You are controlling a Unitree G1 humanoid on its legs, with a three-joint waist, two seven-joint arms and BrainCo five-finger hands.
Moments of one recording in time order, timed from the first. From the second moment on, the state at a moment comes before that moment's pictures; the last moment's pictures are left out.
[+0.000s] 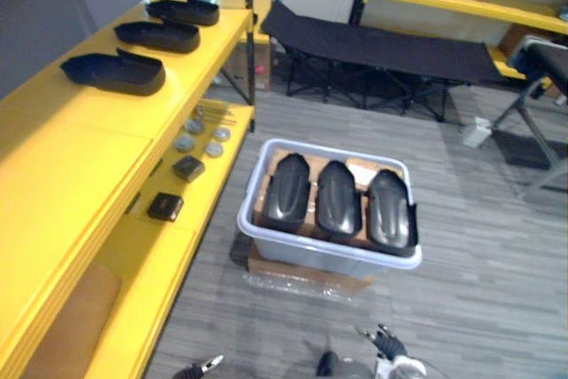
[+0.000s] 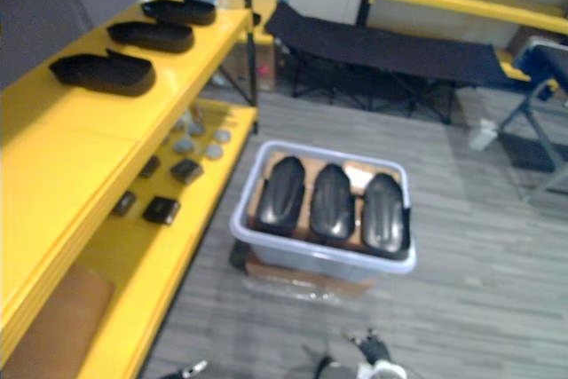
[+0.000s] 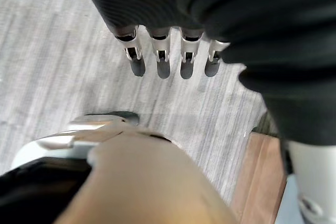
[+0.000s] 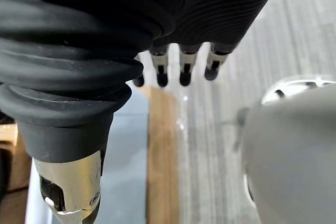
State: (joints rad) left arm 0.08 0.16 0.02 1.08 -0.17 0.15 -0.02; right arm 0.04 -0.08 -0.12 1.07 0.11 -0.10 0.00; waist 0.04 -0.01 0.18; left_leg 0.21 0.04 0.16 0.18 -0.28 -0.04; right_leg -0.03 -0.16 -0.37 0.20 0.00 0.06
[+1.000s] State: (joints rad) left arm 0.16 0.20 -0.08 1.00 -0.04 0.07 0.02; right arm -0.10 -0.24 -0.37 0.17 0.21 -0.26 -0.43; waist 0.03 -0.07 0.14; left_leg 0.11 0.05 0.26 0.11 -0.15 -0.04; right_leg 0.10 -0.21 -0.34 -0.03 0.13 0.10
